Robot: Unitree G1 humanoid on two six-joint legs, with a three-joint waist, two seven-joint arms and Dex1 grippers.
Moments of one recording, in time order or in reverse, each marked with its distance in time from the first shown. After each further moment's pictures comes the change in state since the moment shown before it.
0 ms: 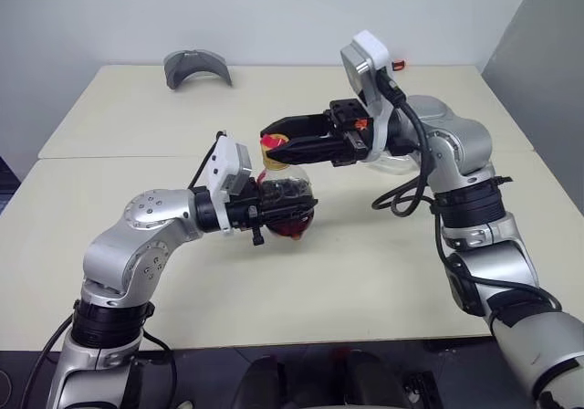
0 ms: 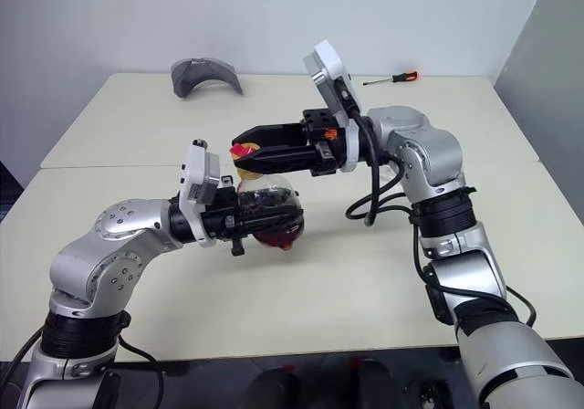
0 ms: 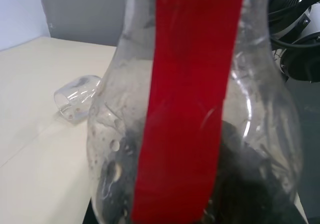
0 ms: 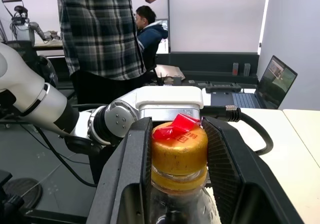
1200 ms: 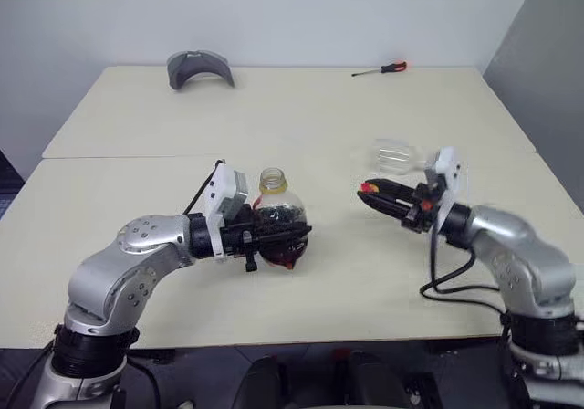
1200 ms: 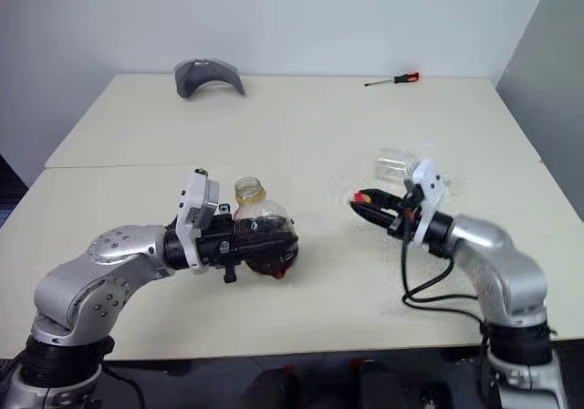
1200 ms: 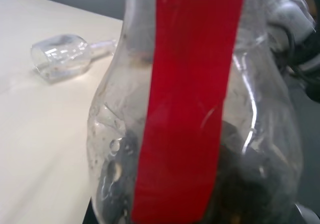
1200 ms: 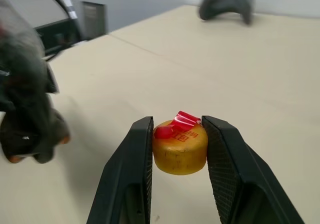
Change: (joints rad) left arm 0.150 0.042 0.029 -0.100 -0.094 0.081 0.066; right arm 0.816 -0.121 -0.214 -0.646 -0.081 0.108 -0.748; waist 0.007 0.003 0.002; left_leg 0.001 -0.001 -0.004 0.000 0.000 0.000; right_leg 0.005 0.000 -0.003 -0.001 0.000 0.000
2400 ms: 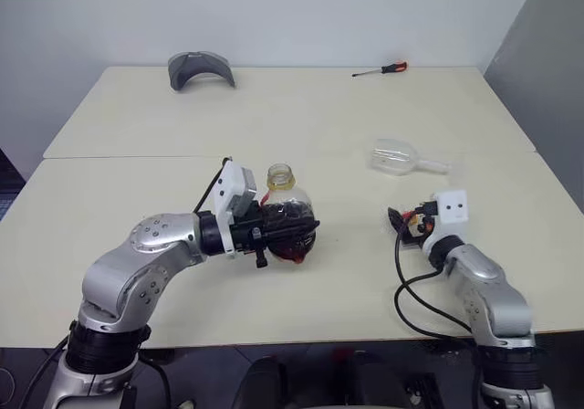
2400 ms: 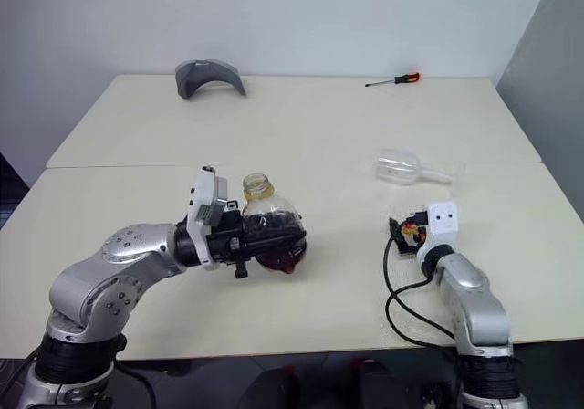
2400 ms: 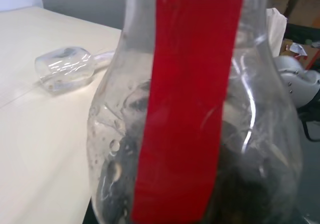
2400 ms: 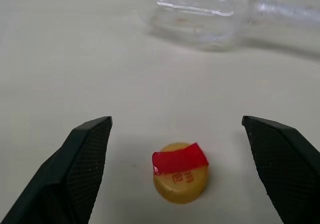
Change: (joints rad) left arm -0.009 -0.032 -0.021 0.008 0.015 -0.014 0.042; right arm 0.141 0.116 -0.026 0.130 -0.232 -0.118 -0.385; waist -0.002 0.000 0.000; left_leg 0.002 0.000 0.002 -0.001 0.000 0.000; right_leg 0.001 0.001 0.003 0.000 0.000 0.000
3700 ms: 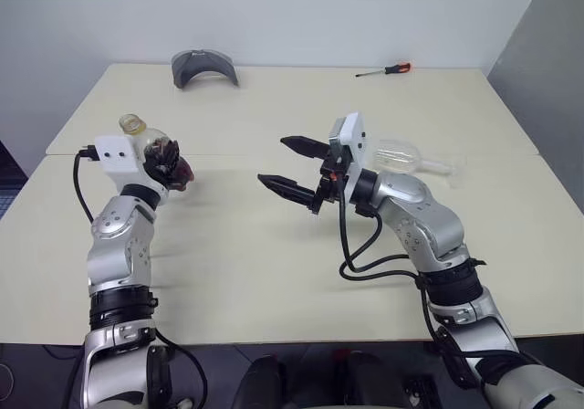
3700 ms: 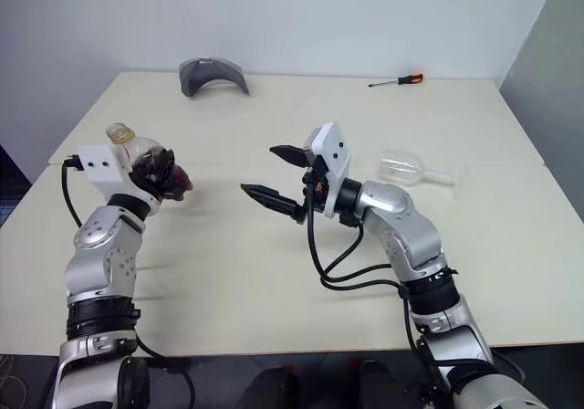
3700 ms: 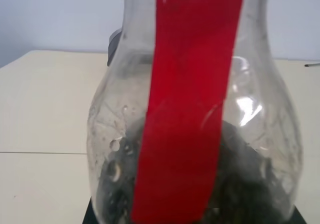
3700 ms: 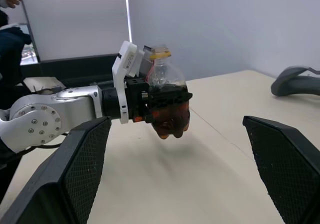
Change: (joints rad) left arm -0.185 -0.187 0.334 0.753 0.418 -0.529 0.557; right arm -0.520 0.138 0.318 0.191 0.153 -0.150 0.465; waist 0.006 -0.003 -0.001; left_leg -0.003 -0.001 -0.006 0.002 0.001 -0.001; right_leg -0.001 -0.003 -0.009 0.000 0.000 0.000
